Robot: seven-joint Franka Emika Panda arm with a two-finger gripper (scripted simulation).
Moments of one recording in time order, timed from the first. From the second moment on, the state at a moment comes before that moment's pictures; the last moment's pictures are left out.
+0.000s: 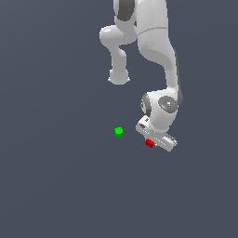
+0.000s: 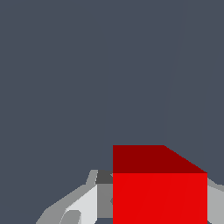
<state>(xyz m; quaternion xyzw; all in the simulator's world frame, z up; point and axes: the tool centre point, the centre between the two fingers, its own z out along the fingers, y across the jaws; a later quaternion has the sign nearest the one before) -0.006 0.175 0.020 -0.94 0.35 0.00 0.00</state>
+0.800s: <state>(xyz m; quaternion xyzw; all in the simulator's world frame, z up) -0.008 0.174 0.054 -0.94 0.35 0.00 0.00</state>
